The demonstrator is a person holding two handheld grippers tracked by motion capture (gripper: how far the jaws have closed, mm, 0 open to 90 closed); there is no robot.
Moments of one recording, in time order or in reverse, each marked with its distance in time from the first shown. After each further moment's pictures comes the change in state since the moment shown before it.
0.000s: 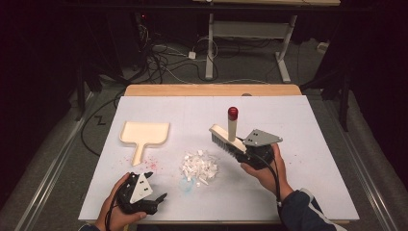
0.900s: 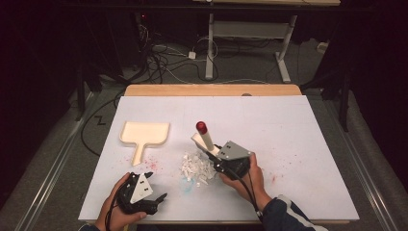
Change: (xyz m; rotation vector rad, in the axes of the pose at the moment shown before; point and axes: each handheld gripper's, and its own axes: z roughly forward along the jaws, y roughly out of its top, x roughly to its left) left arm -0.001 0.000 0.000 0.006 0.005 0.006; right arm 0.055 0.008 0.023 -0.013 -0.016 -0.057
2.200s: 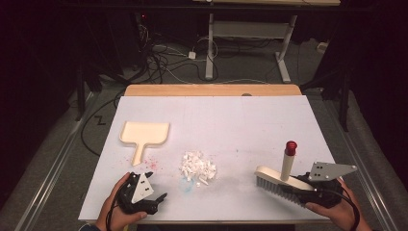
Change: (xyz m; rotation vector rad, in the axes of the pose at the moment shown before) left arm 0.000 0.001 0.000 0.014 0.004 0.004; right arm -0.093 -0.096 -0.161 0.163 0.299 0.092
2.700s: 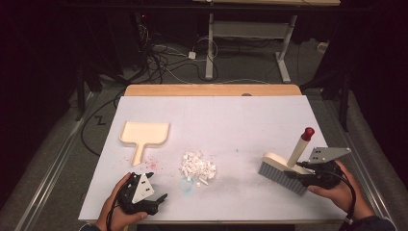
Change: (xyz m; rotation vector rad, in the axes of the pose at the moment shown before) left arm -0.001 0.001 0.002 0.006 -0.010 0.006; right arm -0.052 0.001 0.010 0.095 -0.093 -0.022
